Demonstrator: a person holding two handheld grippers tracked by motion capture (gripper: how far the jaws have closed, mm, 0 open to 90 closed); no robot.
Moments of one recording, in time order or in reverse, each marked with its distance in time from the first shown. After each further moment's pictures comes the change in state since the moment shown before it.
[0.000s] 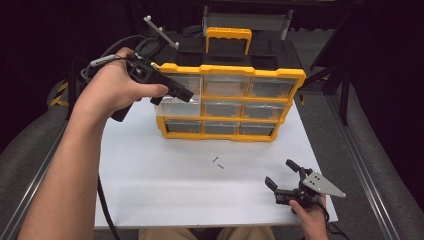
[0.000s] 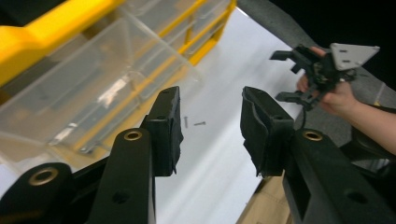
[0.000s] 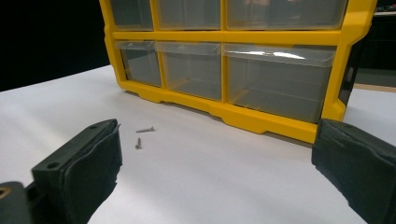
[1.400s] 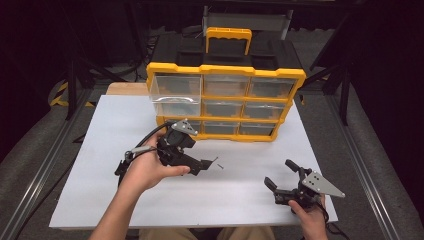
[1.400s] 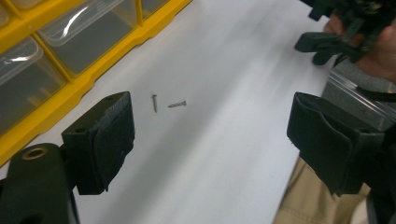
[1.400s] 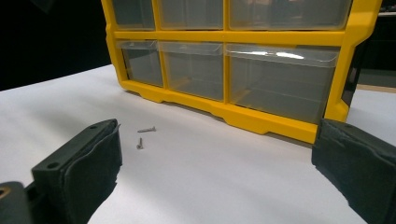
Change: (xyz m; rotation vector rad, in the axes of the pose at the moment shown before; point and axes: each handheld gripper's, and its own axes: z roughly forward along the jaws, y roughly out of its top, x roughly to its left) left arm -0.015 -0.116 0.153 -0.083 -0.011 0.060; right arm 0.001 0.000 0.000 0.005 0.003 -0.002
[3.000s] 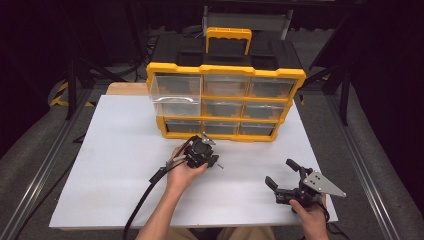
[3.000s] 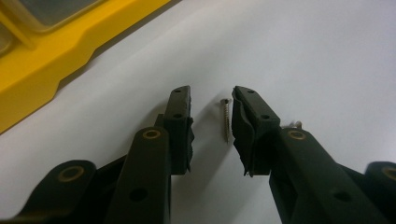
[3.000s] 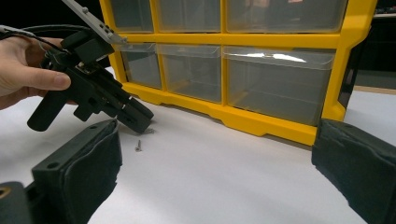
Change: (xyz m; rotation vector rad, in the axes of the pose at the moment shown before) left arm 0.042 -0.029 0.145 0.015 0.156 -0.079; right arm -0.003 0.001 0.000 -0.011 0.000 -0.002
